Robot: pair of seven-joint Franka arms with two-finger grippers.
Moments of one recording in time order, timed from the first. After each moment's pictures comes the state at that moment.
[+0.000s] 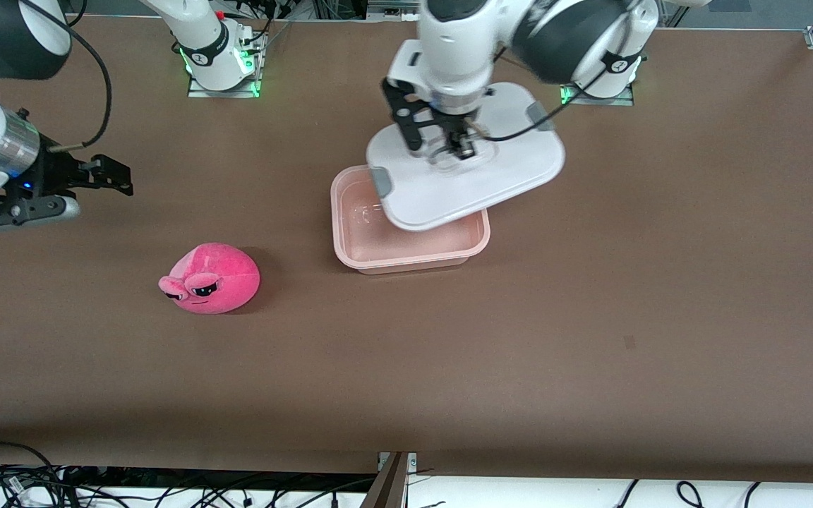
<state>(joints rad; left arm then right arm) -0.35 0.29 -0.41 -1.41 0.05 1.50 0.36 0.19 0.12 -0.12 -1.66 0.01 1.65 -0.14</state>
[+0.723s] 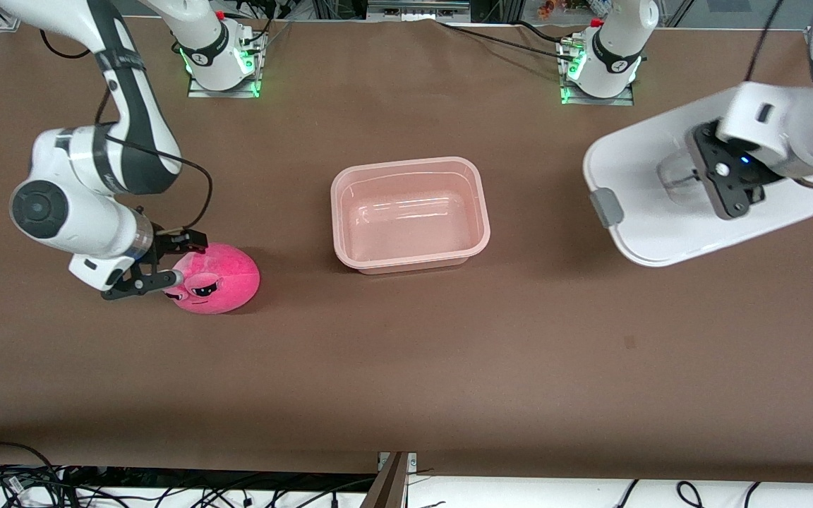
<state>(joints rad) 0.25 0.26 -0.39 -1.35 0.12 1.26 1.11 0.20 0.38 -0.08 -1.81 0.02 2.07 -0.14</state>
